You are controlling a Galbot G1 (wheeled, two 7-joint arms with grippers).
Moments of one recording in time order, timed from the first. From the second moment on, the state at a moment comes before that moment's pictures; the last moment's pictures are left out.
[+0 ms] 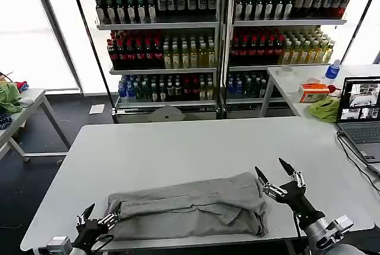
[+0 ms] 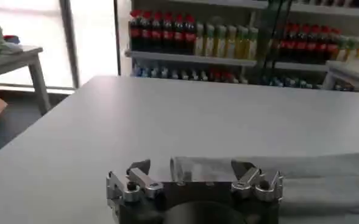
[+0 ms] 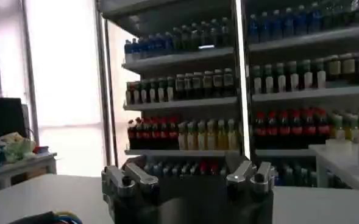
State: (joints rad) left arm 1.72 -1.32 -0.69 -2.14 -0.40 0.34 -0.05; right arm -1.59 0.98 0.64 2.10 0.63 0.08 -0.19
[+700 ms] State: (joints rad) left arm 1.73 -1.39 -0.62 -2.05 -0.35 0.24 -0.06; right arm -1.58 0.98 0.64 2.09 0.64 0.11 -0.19
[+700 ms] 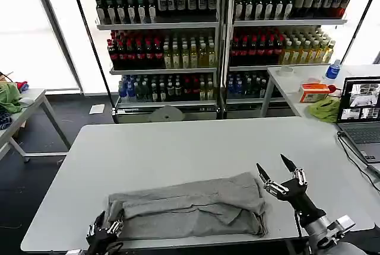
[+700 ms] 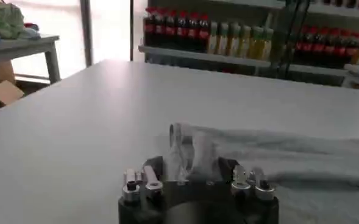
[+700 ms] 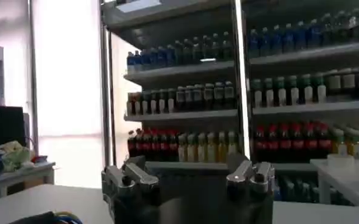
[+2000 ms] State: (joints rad) left arm 1.64 -1.15 -1.09 -1.85 -0.48 0.25 0.07; right arm -1.53 0.96 0.62 2.07 0.70 0.08 -0.18
